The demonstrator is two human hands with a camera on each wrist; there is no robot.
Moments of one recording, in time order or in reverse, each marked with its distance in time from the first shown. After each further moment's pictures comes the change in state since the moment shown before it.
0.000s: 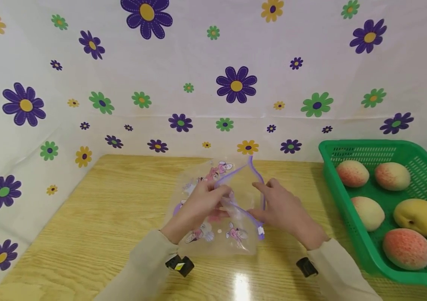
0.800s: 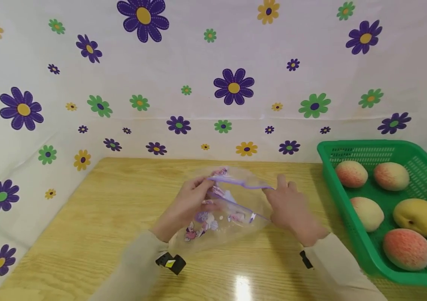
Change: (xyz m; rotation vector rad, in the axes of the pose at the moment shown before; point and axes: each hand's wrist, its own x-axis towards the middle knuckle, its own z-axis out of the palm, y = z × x) left_hand 0.009 -0.004 -0.023 -0.028 0.017 0.034; right_hand -0.002 0.002 -0.013 -0.253 -0.143 0.062
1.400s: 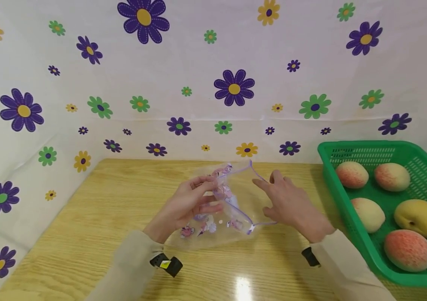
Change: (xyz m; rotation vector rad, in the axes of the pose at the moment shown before) left_hand 0.001 0.002 -0.012 -0.274 -0.113 -0.070; right_hand 0.007 0.003 -0.008 0.081 0.106 -0.087
